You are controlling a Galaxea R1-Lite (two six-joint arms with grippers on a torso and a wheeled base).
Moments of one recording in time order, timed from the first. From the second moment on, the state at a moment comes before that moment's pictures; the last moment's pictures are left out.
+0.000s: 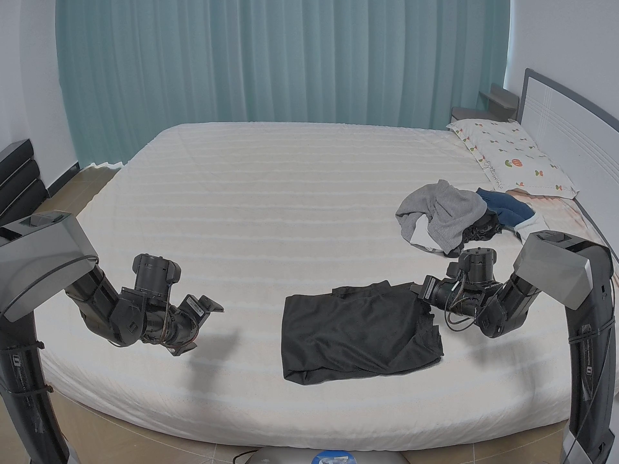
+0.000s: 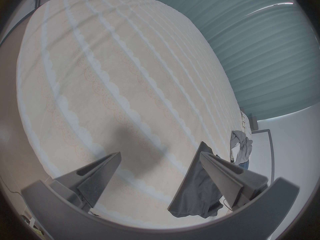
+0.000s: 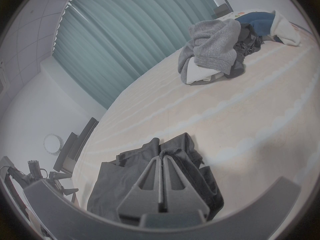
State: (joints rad) left arm -0.18 2.16 -0.80 -0.52 -0.13 -1.04; right arm 0.17 2.51 -1.09 -0.96 0.27 0.56
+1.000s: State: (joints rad) left arm -0.18 2.16 -0.80 -0.52 -0.13 -1.04; right arm 0.14 2.40 -0.98 -0.91 0.35 0.70
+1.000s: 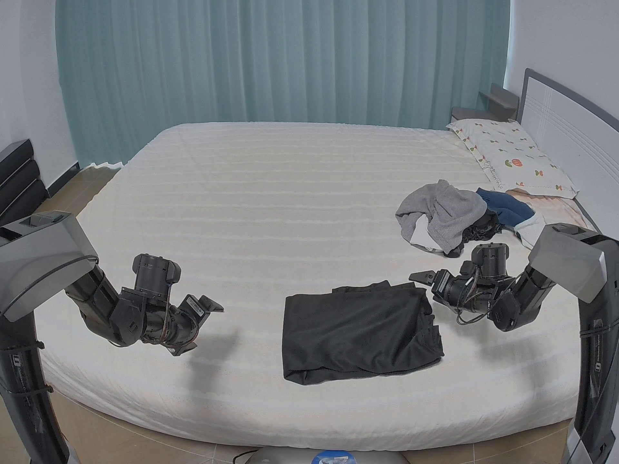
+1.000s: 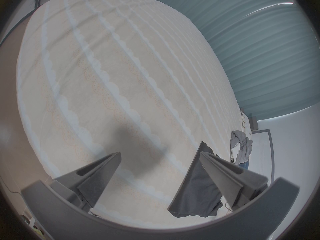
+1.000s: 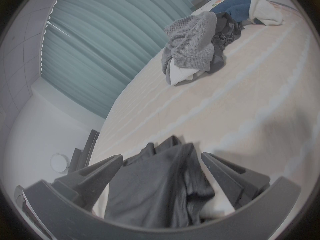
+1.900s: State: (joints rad) left arm -0.18 2.16 -0.80 -0.52 -0.13 -1.04; right arm 0.19 2.27 -0.68 -0.92 0.47 0.49
